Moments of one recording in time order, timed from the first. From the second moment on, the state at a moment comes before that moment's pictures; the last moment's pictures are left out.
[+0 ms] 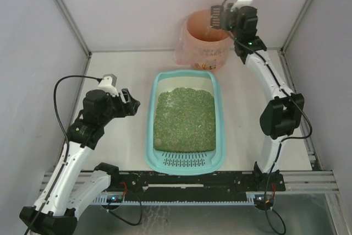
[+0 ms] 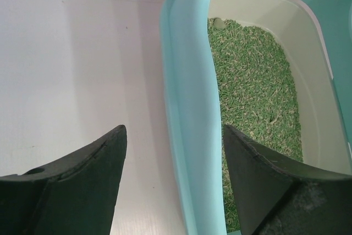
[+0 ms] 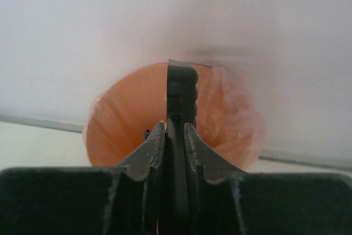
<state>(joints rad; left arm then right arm) -0.28 0.77 0.87 -0.55 0.06 -0.36 0.21 1.90 1.92 -0.07 0.05 0.18</state>
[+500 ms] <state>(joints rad) -0.27 0.77 0.86 -0.55 0.06 -0.36 0.39 1.89 1.75 0.26 0.06 -0.56</state>
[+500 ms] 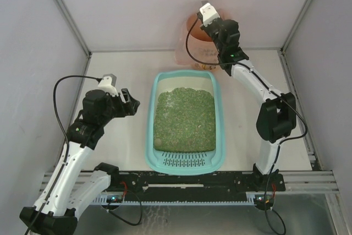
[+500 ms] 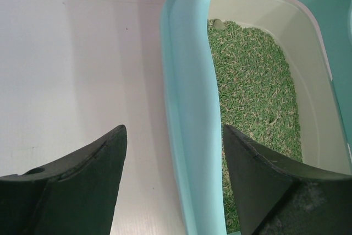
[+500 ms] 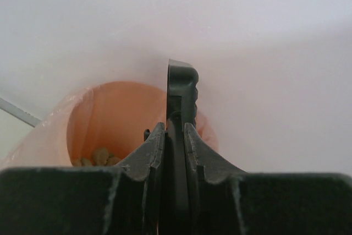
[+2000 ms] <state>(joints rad) -0.25 0.76 0.83 -0.53 0.11 -0.36 1.06 1.13 0.97 -0.55 0.60 0.90</state>
